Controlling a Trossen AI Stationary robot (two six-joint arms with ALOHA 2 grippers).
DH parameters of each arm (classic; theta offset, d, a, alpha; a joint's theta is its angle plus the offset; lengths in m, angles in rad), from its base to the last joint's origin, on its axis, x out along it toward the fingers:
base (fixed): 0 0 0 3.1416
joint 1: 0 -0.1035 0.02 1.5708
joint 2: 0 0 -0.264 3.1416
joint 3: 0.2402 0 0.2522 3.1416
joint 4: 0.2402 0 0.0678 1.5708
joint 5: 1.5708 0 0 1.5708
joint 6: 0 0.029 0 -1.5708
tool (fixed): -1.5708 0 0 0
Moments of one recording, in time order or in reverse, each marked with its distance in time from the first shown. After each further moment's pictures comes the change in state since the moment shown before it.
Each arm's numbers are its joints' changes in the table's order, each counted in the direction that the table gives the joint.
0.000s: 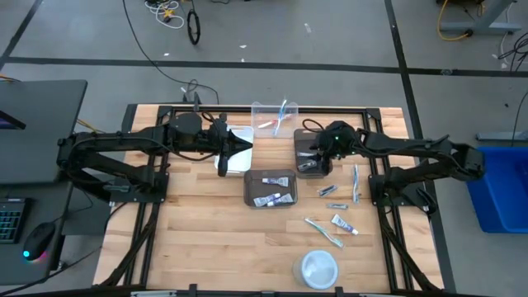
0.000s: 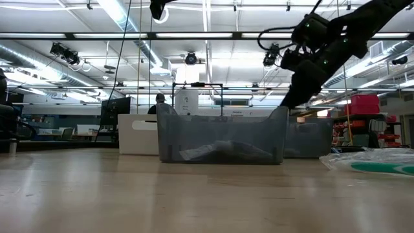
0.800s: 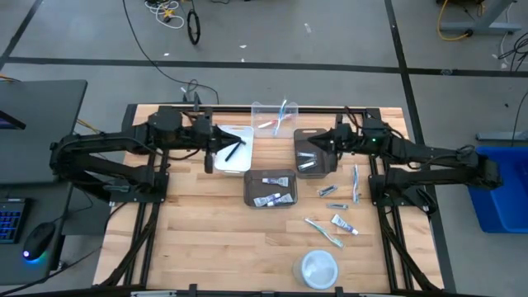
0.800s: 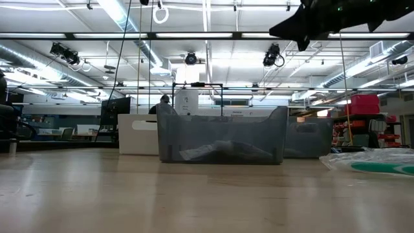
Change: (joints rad) left arm 0.000 -0.131 -0.001 0.044 0.026 0.087; right arm -0.117 -0.313 0.001 -0.325 -0.003 0.065
